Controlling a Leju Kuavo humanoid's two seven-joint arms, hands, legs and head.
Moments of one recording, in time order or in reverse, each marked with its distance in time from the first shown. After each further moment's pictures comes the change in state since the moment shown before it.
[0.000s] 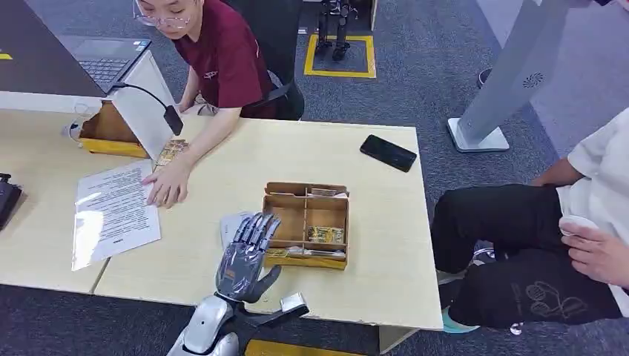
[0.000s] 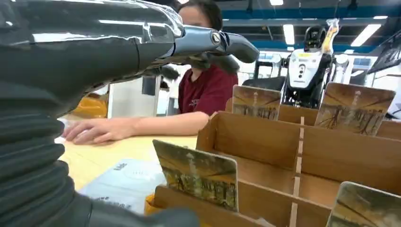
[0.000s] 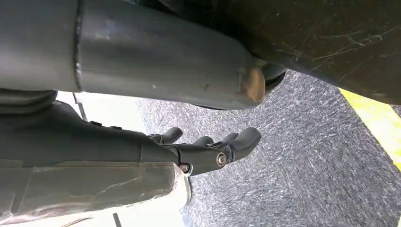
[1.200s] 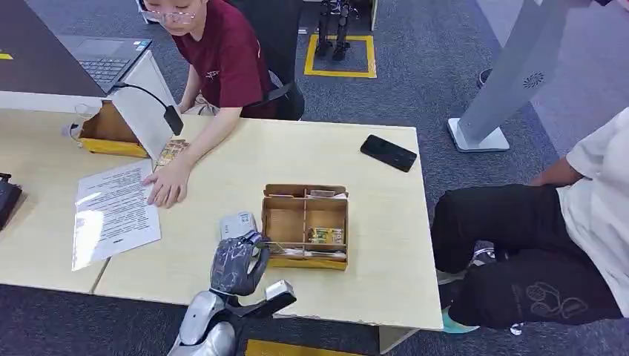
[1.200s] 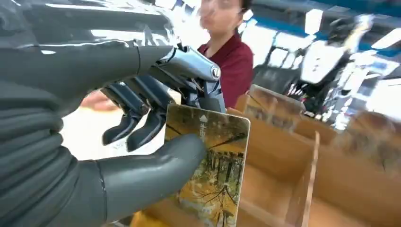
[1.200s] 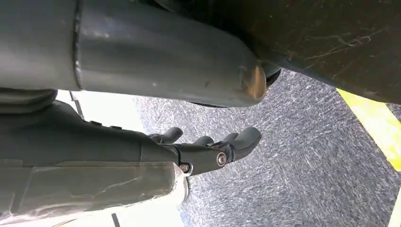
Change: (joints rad) left arm -0.032 0.007 0.032 0.014 0.316 -0.054 -0.128; right arm 0.000 0.000 0.011 0.000 0.000 -0.008 -0.010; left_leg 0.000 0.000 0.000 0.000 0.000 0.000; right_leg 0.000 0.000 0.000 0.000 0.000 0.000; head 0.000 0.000
